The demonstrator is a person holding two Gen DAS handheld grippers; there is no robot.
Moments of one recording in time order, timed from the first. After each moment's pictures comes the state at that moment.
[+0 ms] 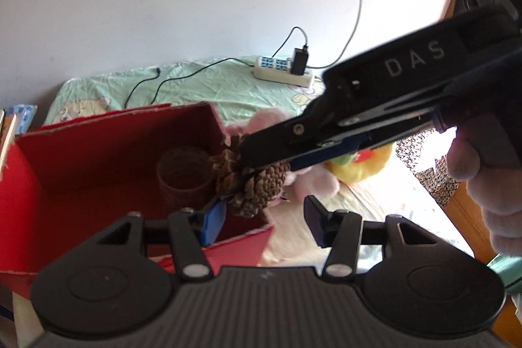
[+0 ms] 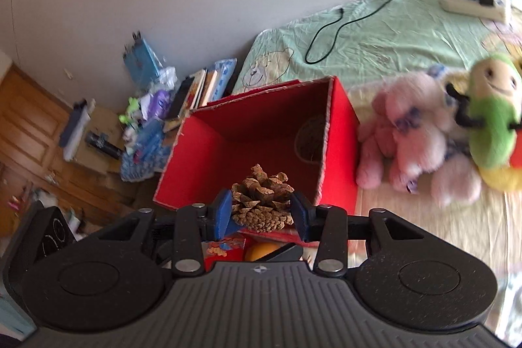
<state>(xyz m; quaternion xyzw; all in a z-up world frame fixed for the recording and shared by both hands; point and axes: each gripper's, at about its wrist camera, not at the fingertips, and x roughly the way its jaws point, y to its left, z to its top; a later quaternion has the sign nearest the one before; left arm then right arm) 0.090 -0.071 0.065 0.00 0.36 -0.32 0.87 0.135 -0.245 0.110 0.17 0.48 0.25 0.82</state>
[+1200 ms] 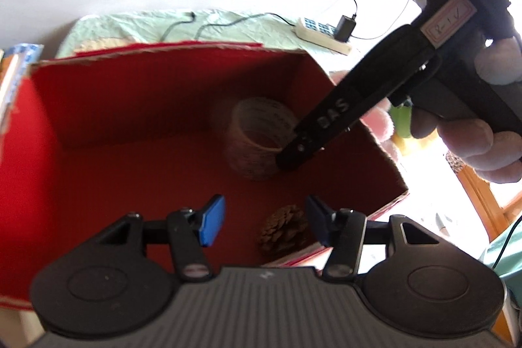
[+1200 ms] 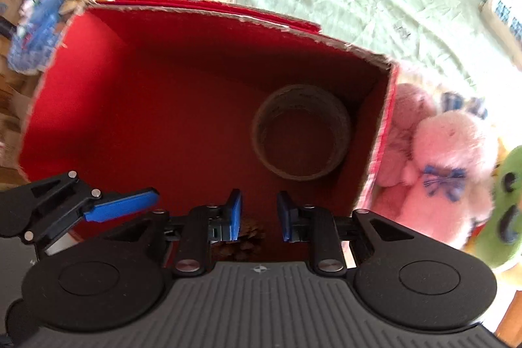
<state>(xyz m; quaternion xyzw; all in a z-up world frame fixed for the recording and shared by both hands) 0.148 0.014 0.011 -0.03 0.43 -0.32 0.84 0.218 -0.151 0.041 -0.04 0.63 0.19 0.75</state>
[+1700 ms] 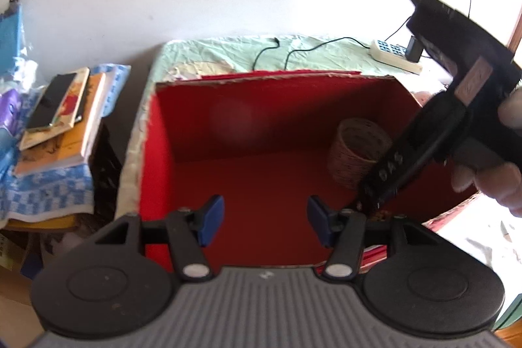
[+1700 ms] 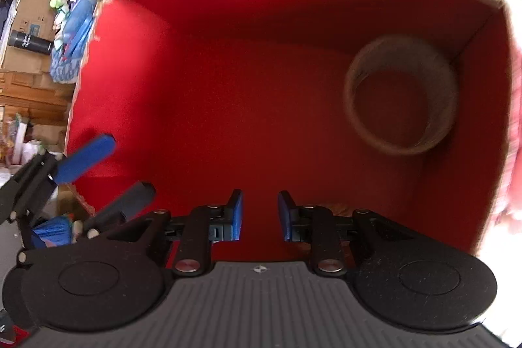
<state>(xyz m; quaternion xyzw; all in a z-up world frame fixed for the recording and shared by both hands) 0.138 0.073 0.032 0.02 0.40 -0.20 0.89 0.221 -0.124 0.007 0.05 0.69 0.24 0.68</state>
